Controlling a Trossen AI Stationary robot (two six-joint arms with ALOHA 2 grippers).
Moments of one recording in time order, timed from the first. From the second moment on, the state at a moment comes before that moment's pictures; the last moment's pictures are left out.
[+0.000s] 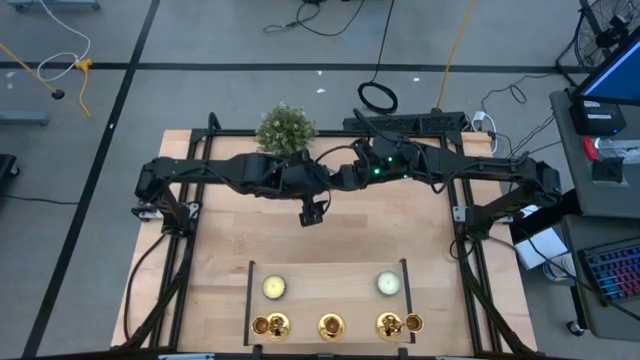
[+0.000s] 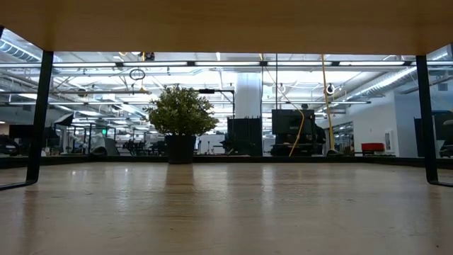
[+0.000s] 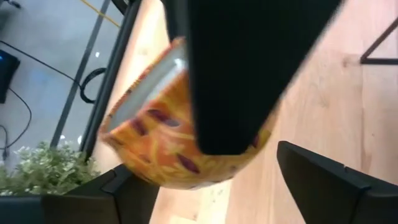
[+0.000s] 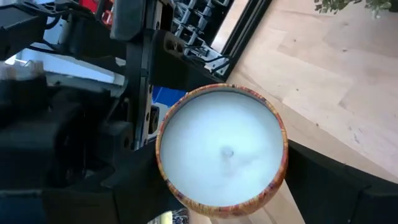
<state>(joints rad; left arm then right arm) -0.04 1.75 1.83 -1.00 -0.32 -0.05 -0.17 1.41 1.27 -0.24 -0.15 1.03</state>
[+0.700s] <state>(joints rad) -0.01 1.75 1.84 -0.97 -0.29 -0.16 -0.17 1.41 1.27 -0.25 -0.13 1.00</state>
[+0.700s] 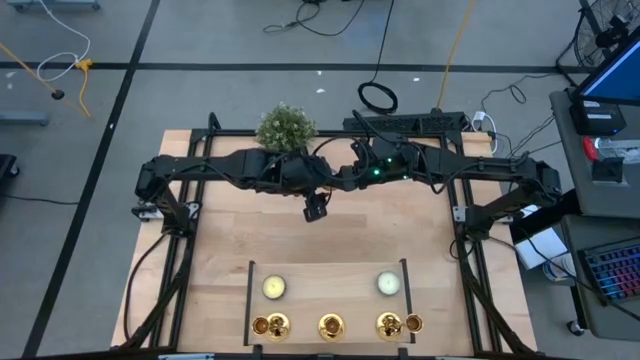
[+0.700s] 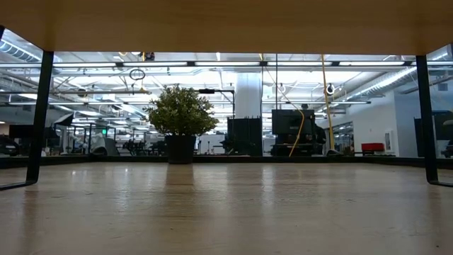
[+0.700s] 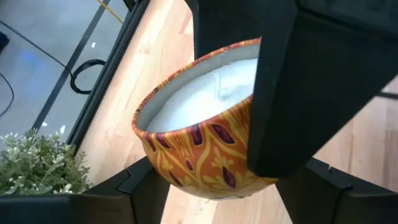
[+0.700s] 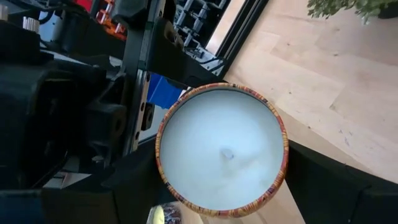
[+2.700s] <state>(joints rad) 0.01 1.76 1.84 -0.81 -0.36 -0.44 -0.17 1.38 1.26 -0.26 -0.08 0.97</state>
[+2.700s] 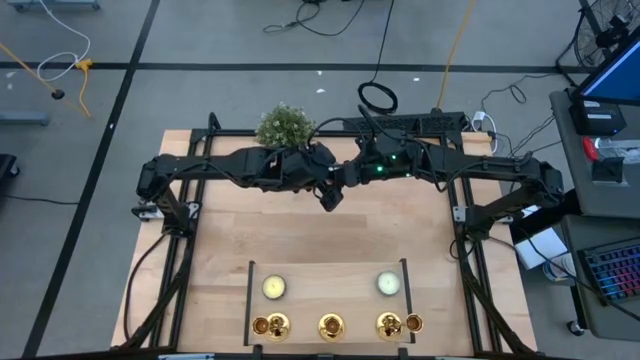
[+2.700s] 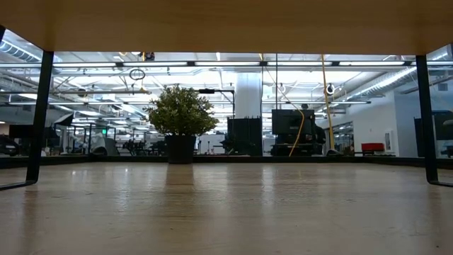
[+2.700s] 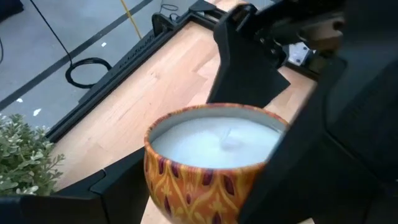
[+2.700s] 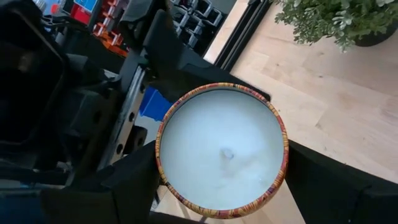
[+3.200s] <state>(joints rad) 0.02 1.76 1.84 -0.81 -0.36 -0.40 -0.17 1.38 1.26 -0.26 -0.10 0.97</state>
